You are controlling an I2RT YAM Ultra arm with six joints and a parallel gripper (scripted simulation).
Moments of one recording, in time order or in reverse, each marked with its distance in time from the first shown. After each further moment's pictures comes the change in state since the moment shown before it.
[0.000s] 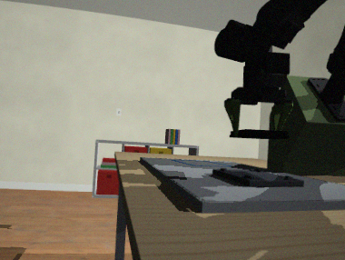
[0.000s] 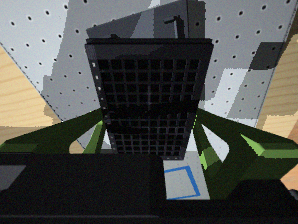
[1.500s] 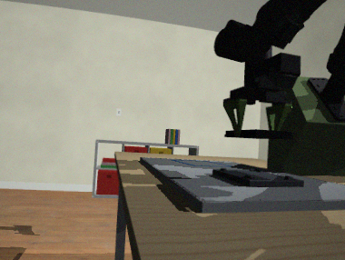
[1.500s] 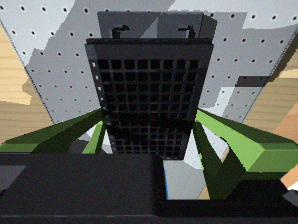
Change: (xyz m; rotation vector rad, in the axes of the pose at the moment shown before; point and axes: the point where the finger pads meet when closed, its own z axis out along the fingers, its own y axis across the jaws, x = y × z) arm 0.000 -0.001 0.000 0.000 0.000 -0.246
